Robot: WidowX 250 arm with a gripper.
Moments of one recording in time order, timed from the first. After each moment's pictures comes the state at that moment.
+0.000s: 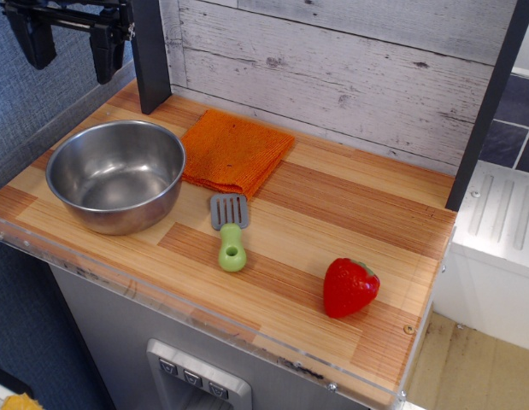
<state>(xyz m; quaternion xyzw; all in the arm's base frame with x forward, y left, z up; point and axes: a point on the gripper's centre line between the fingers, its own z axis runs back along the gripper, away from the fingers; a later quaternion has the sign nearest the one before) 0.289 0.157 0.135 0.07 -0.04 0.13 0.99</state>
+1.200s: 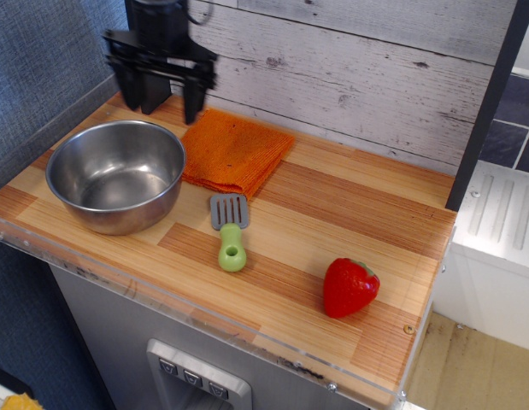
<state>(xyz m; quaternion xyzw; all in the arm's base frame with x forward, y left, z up) 0.348 0.114 0.072 0.05 -0.03 0.09 0.99</state>
